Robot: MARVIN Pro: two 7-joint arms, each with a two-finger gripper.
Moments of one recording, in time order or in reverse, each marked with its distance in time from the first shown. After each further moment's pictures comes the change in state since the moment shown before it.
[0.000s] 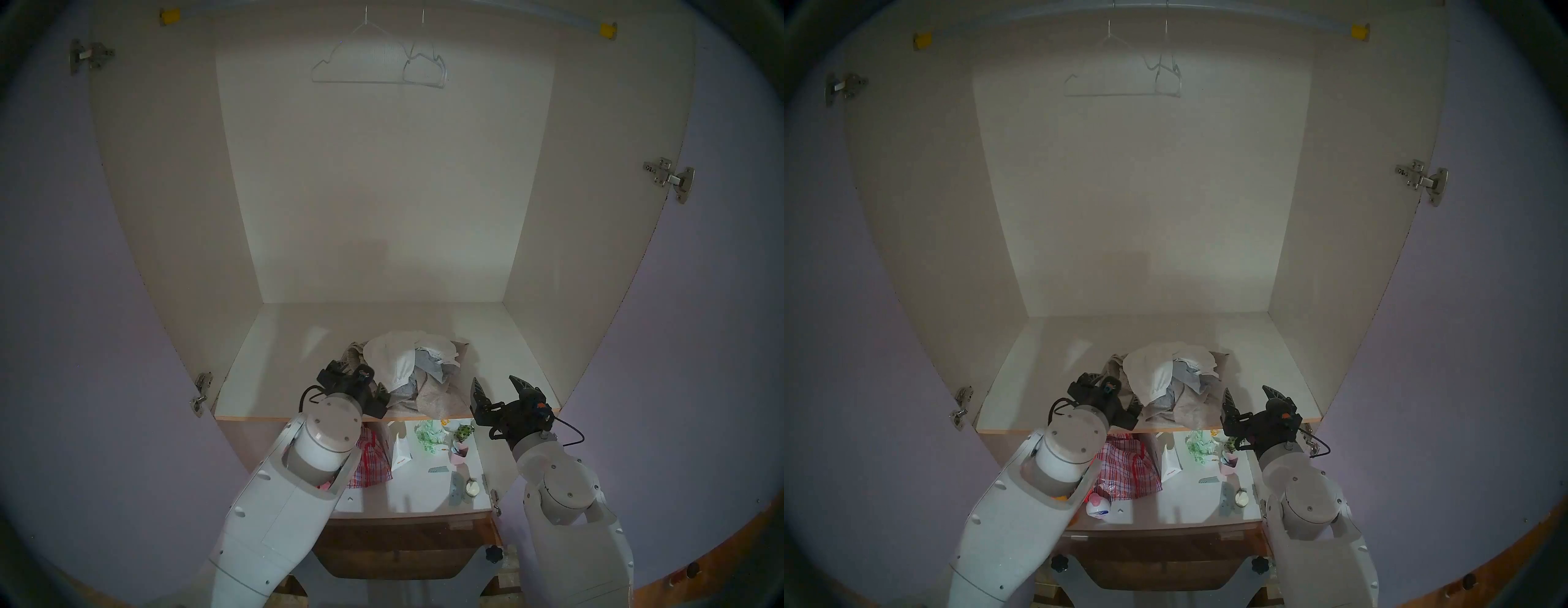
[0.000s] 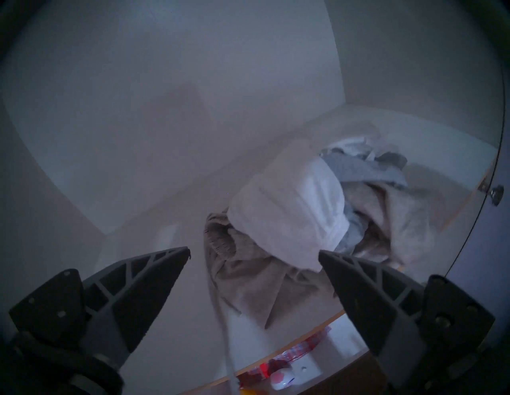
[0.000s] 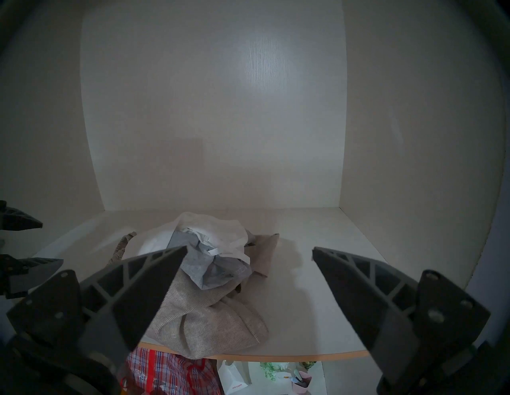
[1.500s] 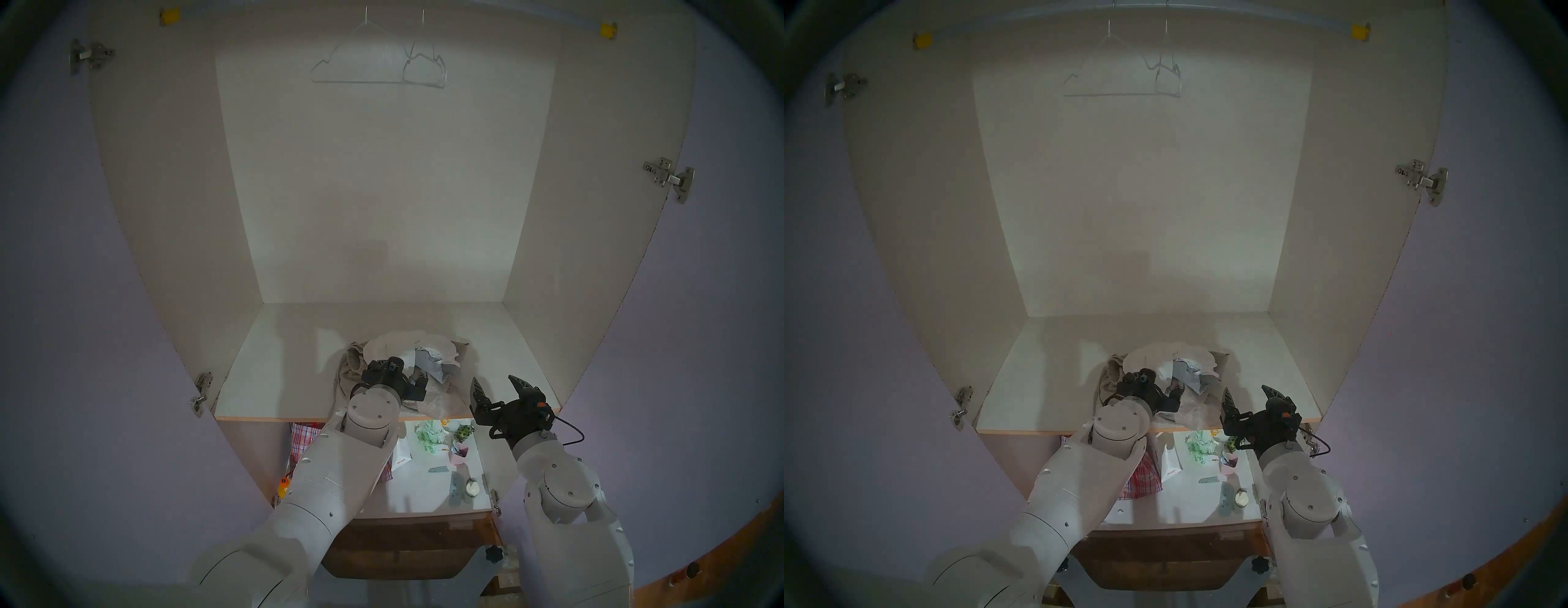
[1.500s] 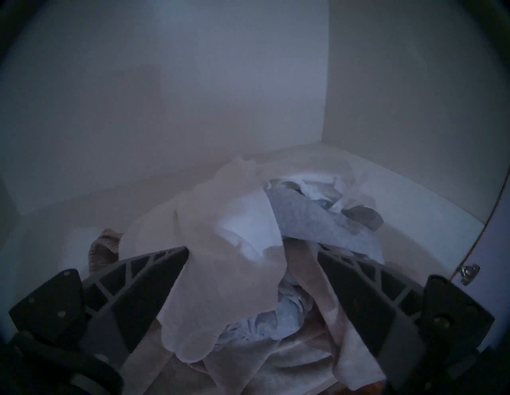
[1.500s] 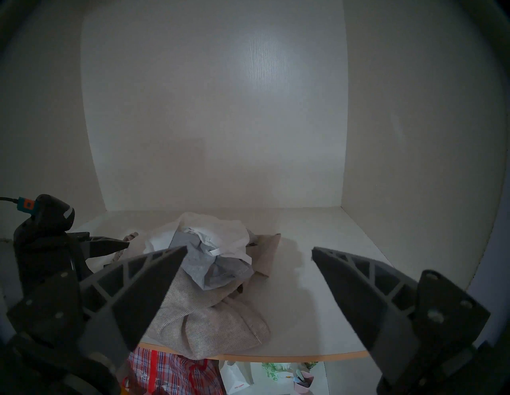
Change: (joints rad) left arm -0.269 -0.170 0.029 0.624 -0.136 -0.328 -0.019; right arm 0.003 0.000 0.001 0.002 0.004 0.001 0.003
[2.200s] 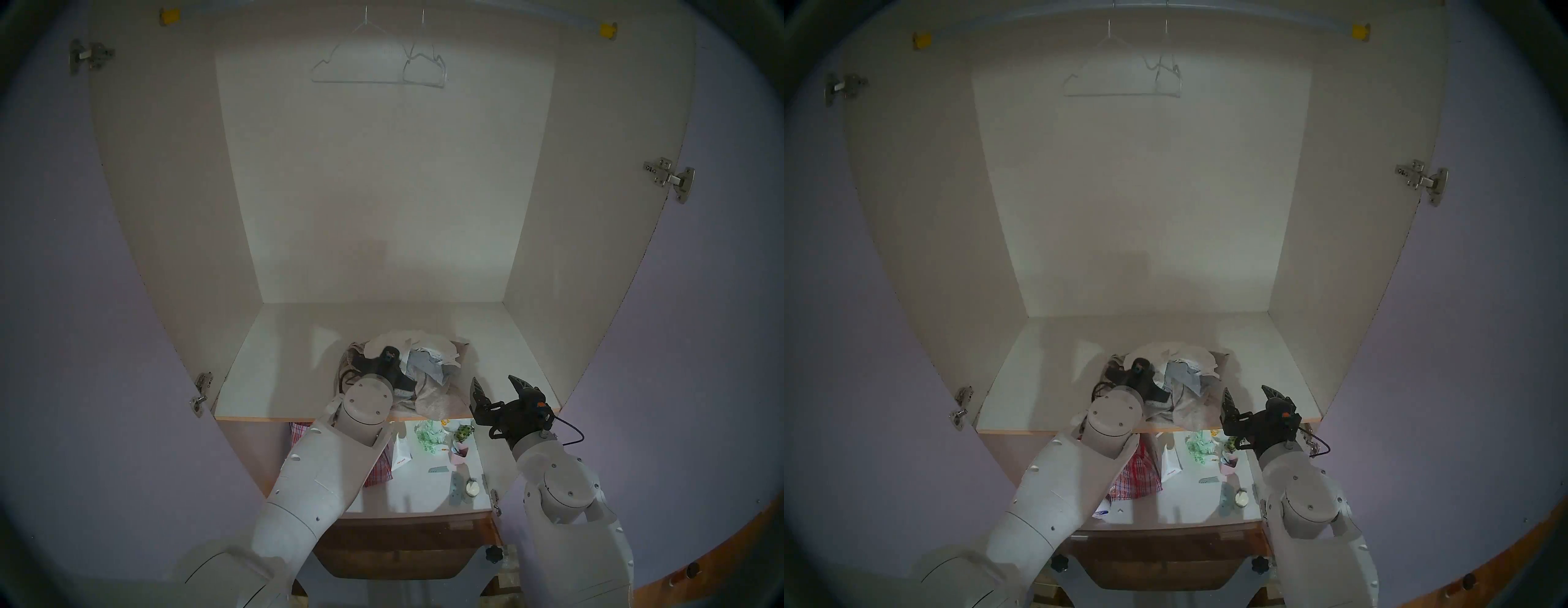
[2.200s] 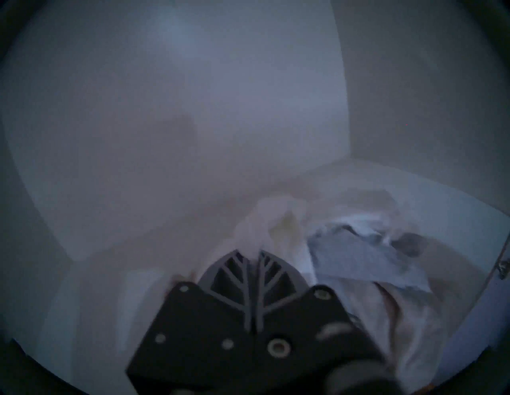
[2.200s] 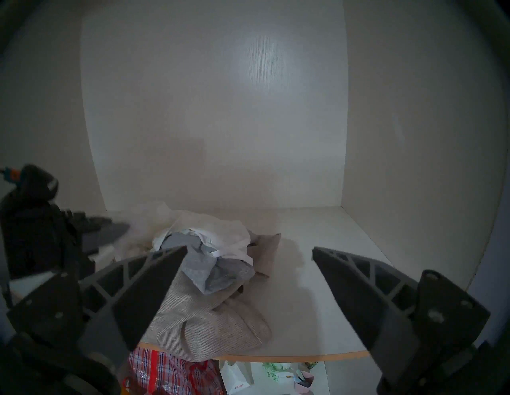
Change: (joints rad) left arm 0.084 0.102 0.018 -0.275 0.089 -0.020 0.230; right arm 0.001 -0.001 0.000 0.001 0.000 0.000 0.001
